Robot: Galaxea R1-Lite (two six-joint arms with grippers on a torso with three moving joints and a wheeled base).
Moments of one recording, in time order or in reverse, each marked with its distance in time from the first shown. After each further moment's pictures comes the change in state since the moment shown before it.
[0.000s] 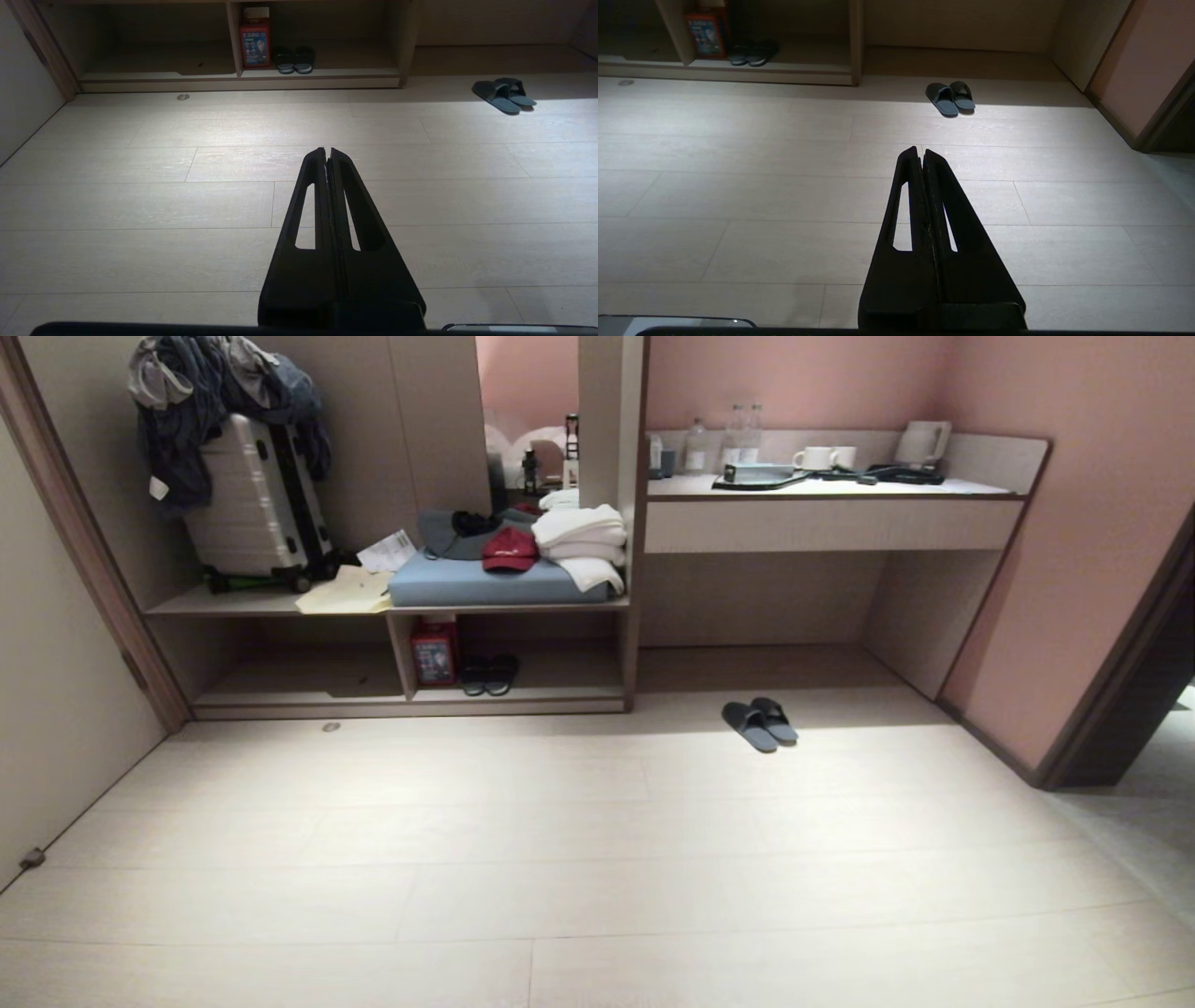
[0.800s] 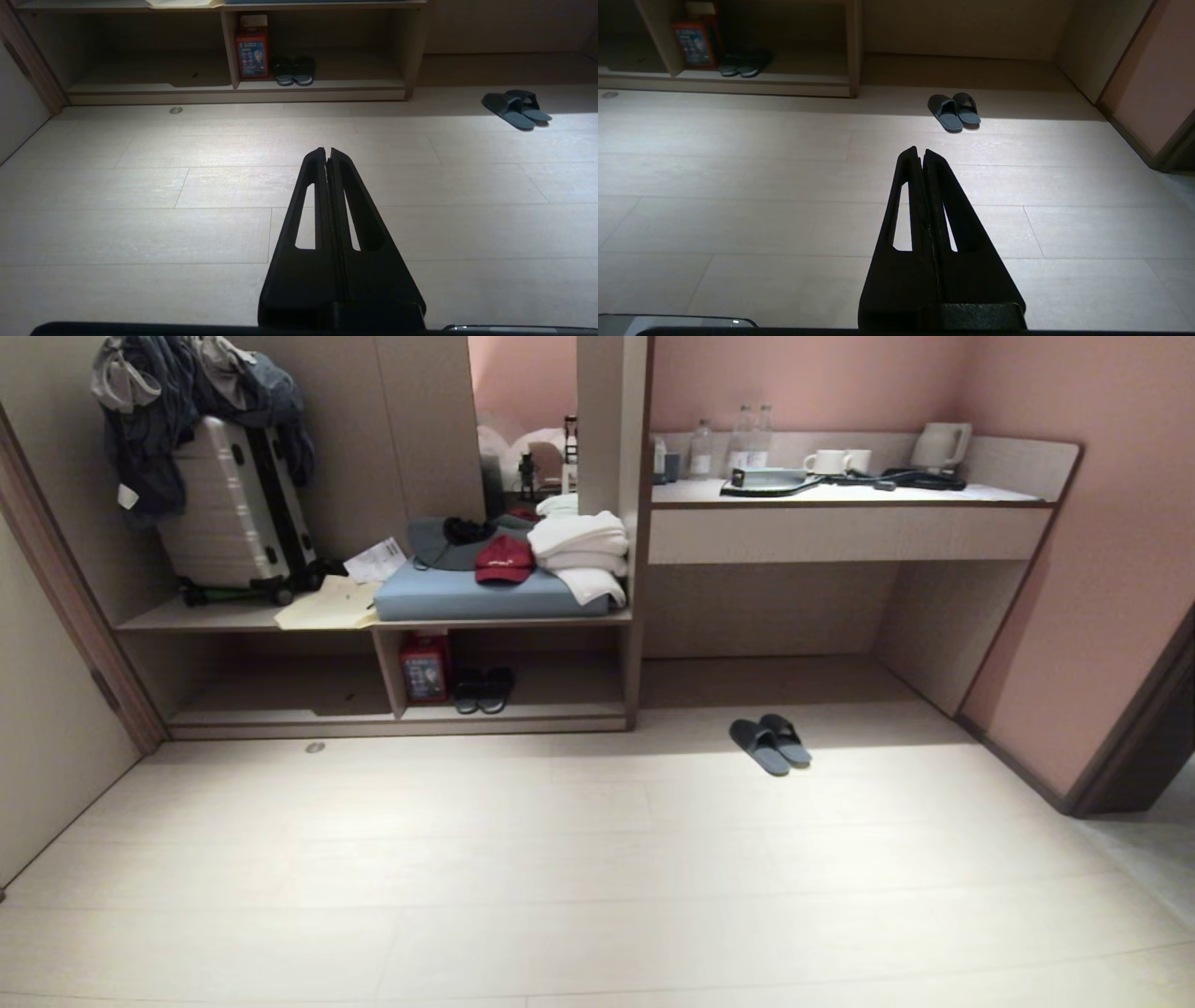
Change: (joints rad) left arm 0.001 0.000 0.000 0.000 0.000 0.000; right arm 0.000 0.000 0.000 -0.001 0.000 0.000
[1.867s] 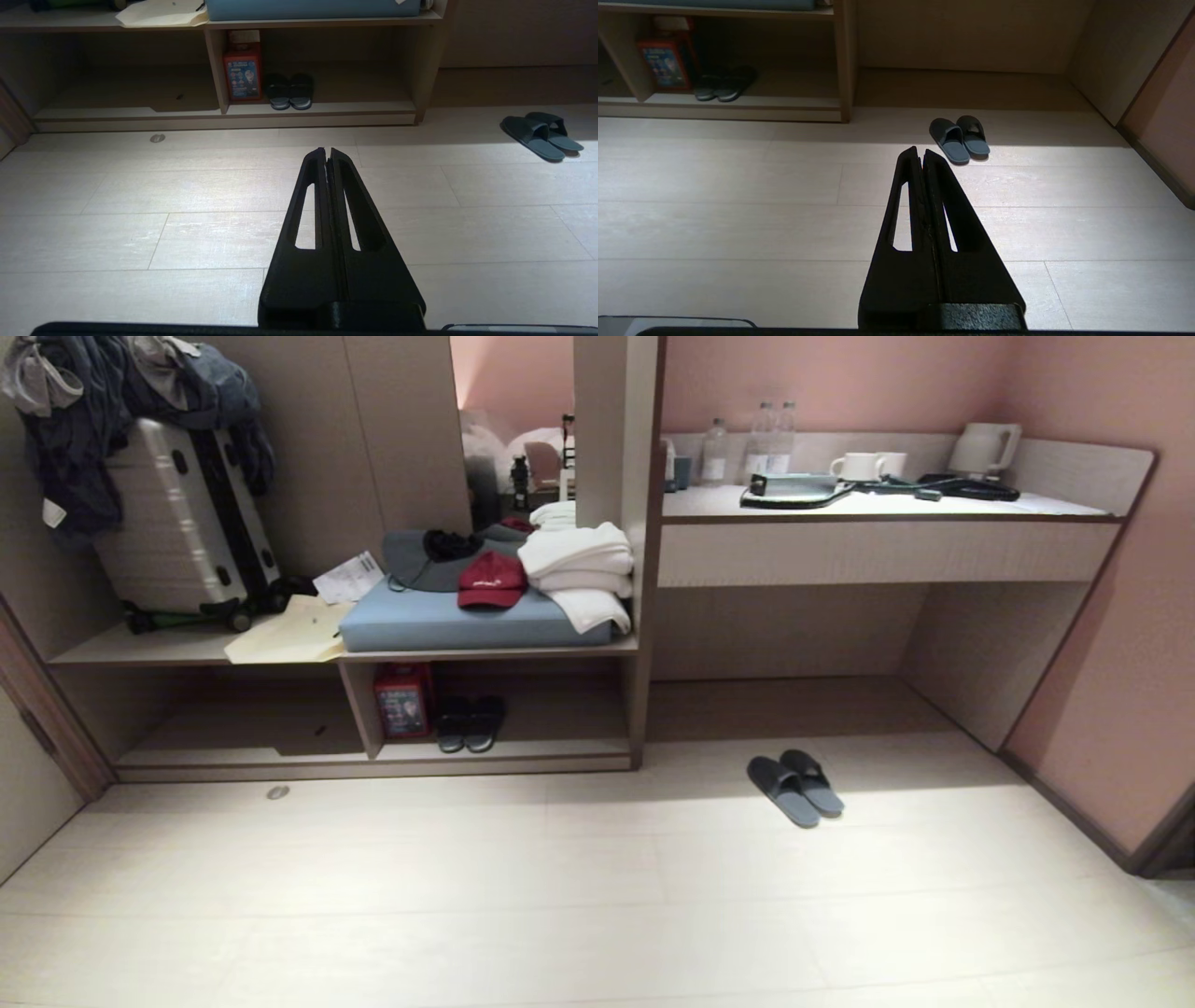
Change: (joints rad) left arm -0.001 0.000 0.000 0.000 0.000 0.000; right arm 0.000 0.000 0.000 0.000 0.000 0.002
